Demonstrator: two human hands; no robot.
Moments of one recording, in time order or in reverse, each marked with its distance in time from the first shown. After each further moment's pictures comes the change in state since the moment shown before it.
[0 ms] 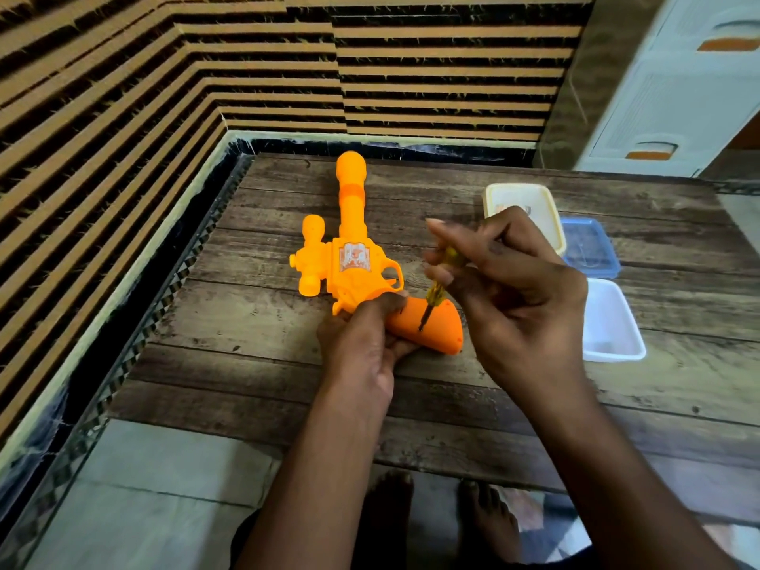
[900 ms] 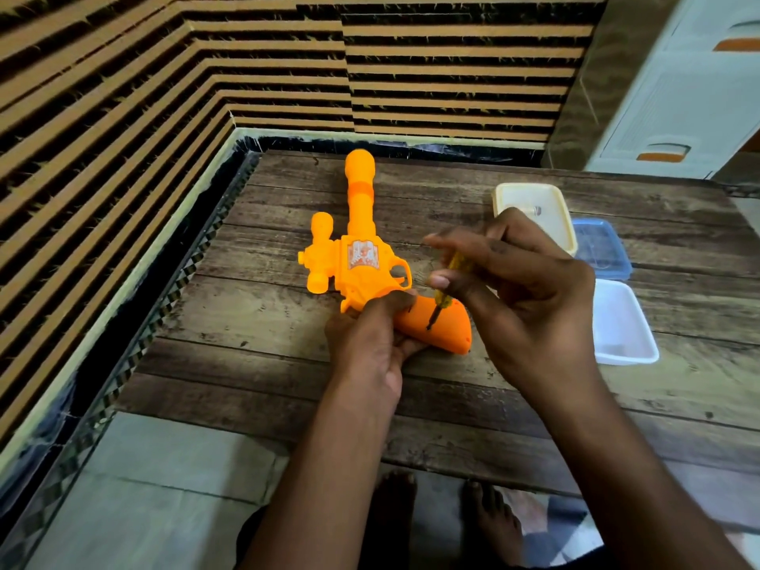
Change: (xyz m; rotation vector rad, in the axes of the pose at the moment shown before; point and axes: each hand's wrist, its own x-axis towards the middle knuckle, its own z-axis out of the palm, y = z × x) left_hand 0.000 0.001 0.000 0.008 -0.009 0.005; right_hand 0.004 -0.005 -0.001 -0.030 -0.055 -0.008
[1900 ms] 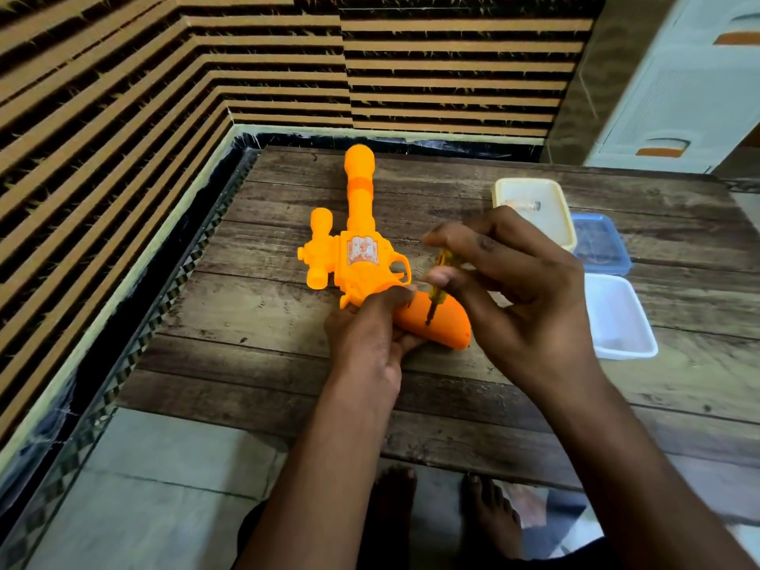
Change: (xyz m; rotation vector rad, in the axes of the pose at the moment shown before) left_hand 0.000 0.000 0.001 -0.021 0.015 -0.005; right_hand 0.000 0.000 -0.002 -0.129 -0.057 -0.120
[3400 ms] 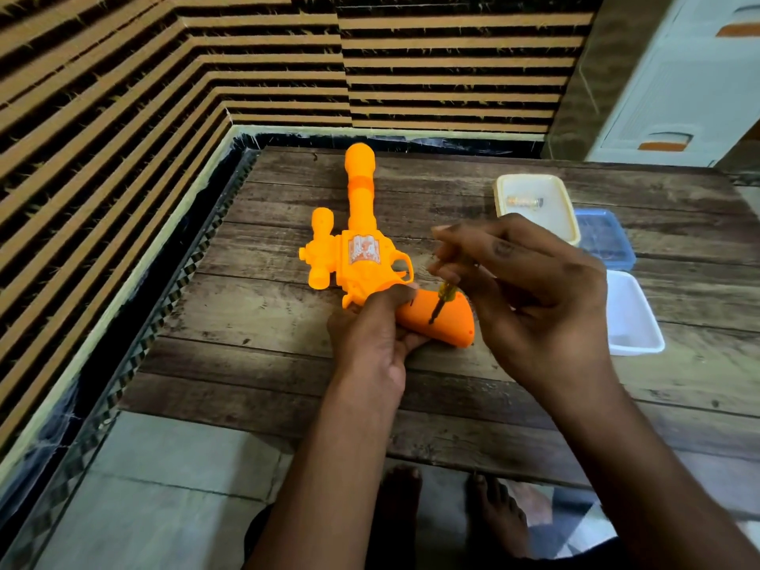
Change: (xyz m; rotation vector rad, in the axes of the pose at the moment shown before) left_hand 0.003 0.001 -0.001 -0.018 0.019 -0.007; right_hand -0.004 -0.001 -0.002 -0.012 0.034 0.015
